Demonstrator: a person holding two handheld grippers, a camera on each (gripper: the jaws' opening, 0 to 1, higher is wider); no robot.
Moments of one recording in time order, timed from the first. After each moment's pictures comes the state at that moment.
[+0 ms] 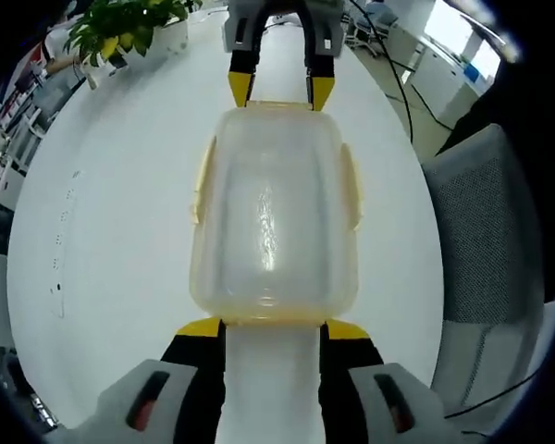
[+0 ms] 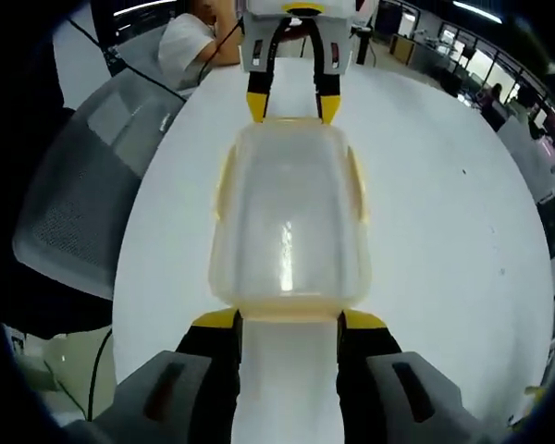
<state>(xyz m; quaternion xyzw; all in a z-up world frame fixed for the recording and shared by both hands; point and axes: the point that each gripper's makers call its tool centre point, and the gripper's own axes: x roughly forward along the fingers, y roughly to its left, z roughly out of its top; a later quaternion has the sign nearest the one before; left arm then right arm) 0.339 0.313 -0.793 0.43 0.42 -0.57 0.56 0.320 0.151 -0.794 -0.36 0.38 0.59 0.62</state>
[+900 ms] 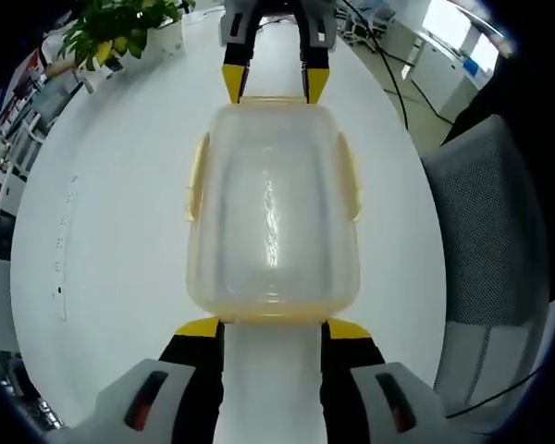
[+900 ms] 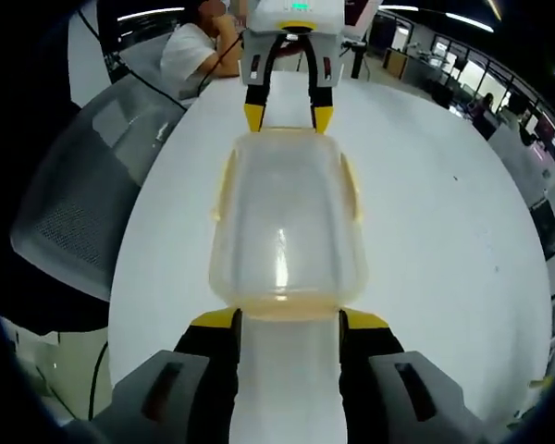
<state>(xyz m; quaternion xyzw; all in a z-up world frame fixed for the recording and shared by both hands) 0.332 0.313 -0.800 0.45 0.41 -0.57 0.55 0.317 0.147 -0.792 -0.34 0.36 0.59 0.64</state>
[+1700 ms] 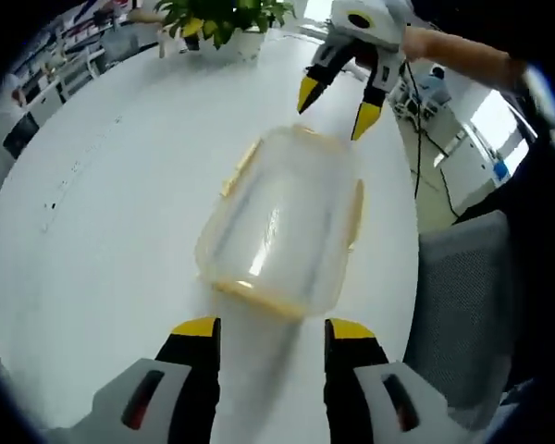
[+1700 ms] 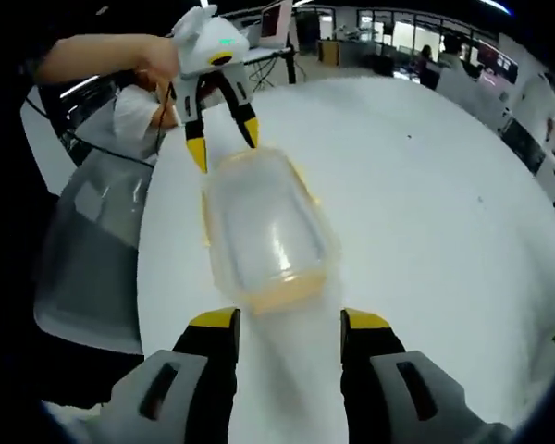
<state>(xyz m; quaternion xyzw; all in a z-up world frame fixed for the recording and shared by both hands) 0.318 0.323 -0.782 0.21 0.49 -0.52 0.67 0.315 0.131 -0.766 -0.16 0.42 0.51 0.73</state>
